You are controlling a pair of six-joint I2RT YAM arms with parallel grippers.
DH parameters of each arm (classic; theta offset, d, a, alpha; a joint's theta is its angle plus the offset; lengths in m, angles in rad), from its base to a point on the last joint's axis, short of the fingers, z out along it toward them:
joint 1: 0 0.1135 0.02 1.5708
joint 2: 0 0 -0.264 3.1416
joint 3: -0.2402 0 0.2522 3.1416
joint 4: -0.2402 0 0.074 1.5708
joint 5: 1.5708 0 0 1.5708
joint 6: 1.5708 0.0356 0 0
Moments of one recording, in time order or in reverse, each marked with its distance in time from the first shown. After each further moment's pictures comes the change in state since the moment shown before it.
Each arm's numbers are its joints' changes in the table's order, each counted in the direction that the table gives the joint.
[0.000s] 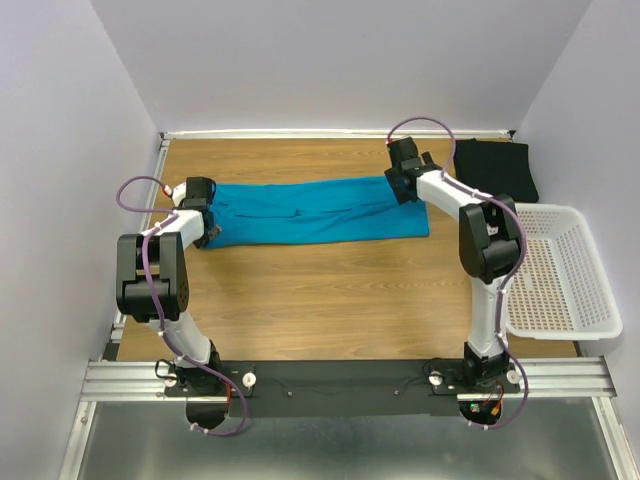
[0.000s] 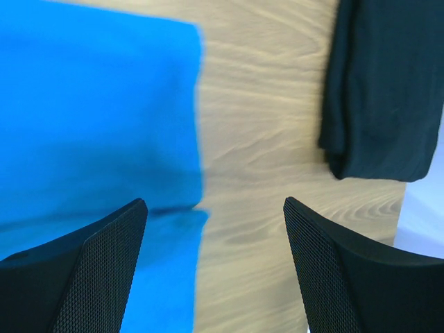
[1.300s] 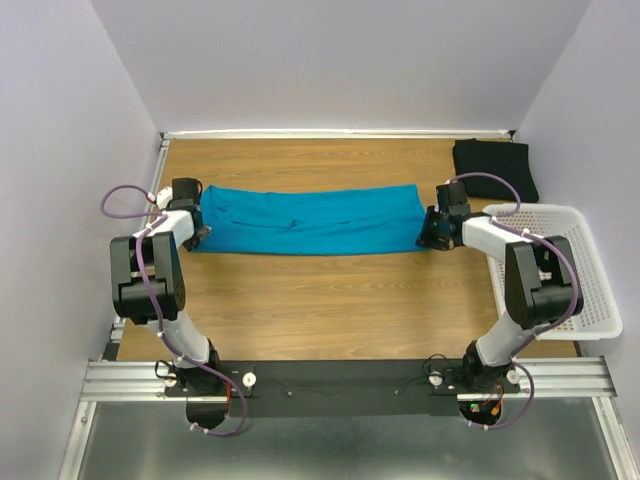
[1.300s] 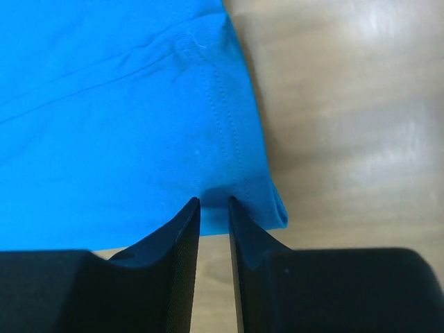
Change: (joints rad) left arm 0.078 0.004 -0.001 -0.018 0.004 -0.075; right arm -0.185 0.423 0.658 0.153 -0.582 0.636
